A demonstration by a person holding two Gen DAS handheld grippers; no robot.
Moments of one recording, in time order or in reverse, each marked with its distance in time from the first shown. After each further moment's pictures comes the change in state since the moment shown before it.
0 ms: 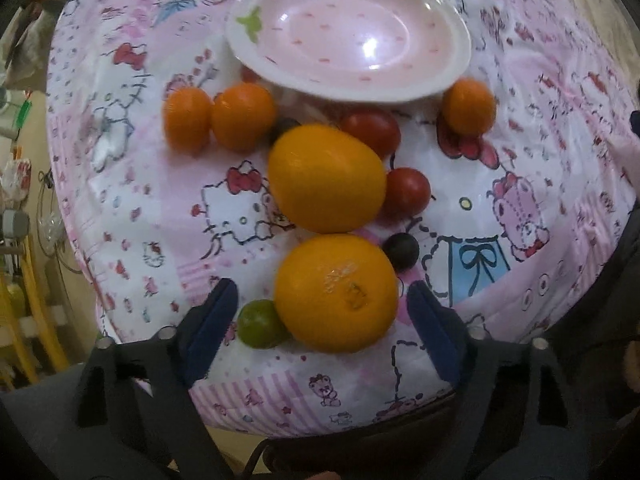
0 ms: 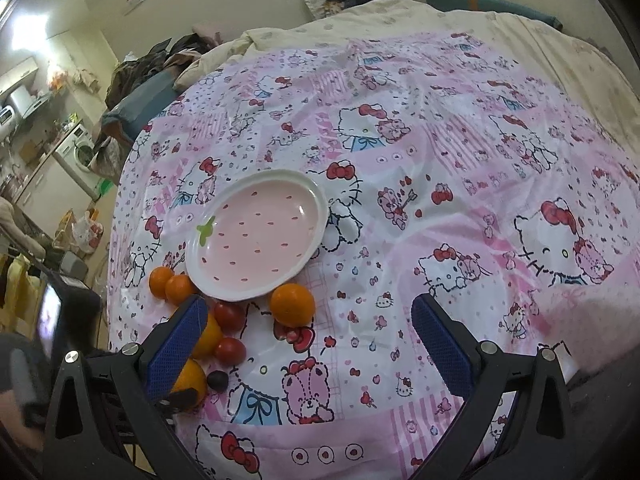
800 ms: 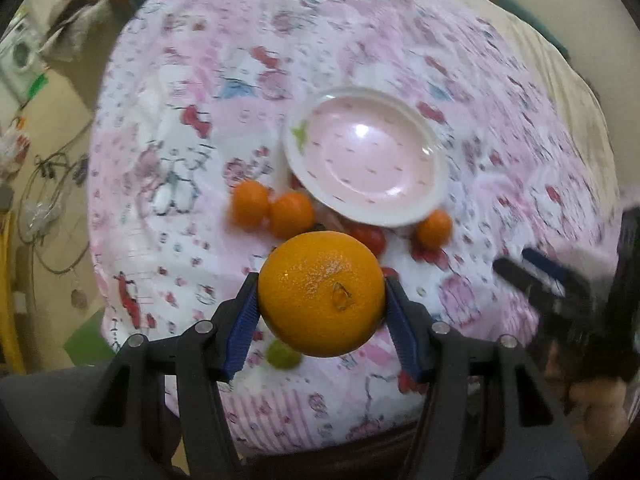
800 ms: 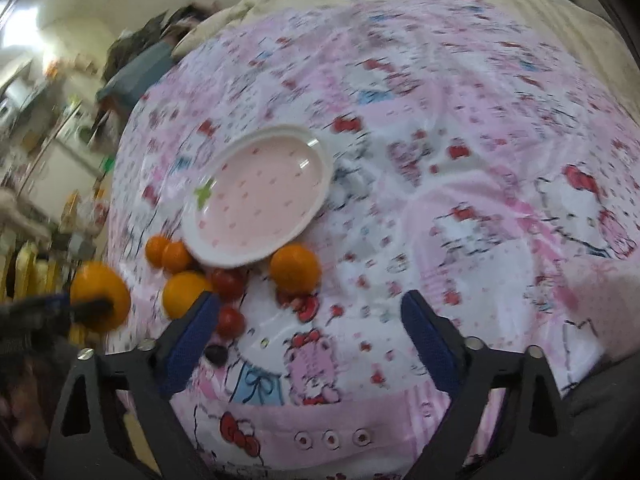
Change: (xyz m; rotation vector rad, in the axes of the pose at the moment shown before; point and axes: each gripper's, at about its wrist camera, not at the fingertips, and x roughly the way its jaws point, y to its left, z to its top) left arm -0.090 0.062 0.000 -0.192 -0.288 -0.132; right arm 0.030 0.002 -0.015 -0.014 0.152 0.054
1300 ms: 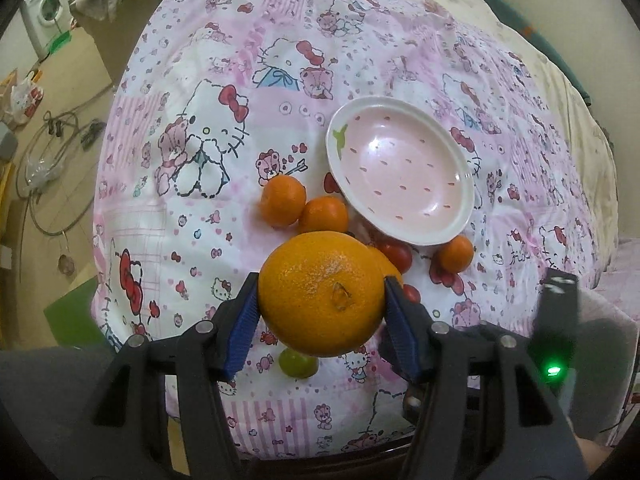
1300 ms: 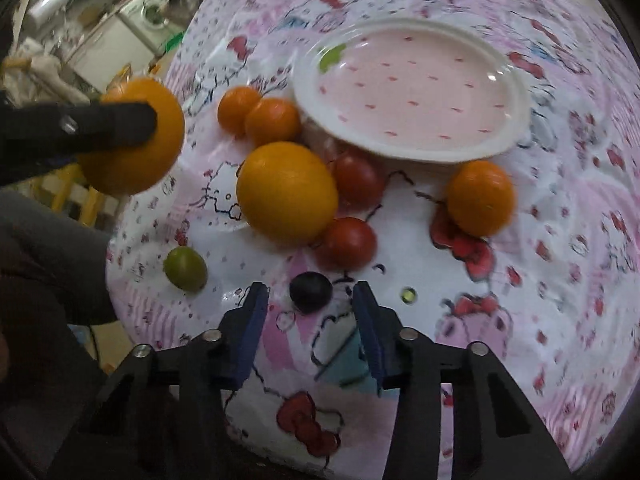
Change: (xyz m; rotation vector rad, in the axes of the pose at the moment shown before) left arm 0.008 0.029 -0.010 -0.138 -0.018 -0.025; right arm 0.087 0.089 -0.038 -0.331 0.283 0.101
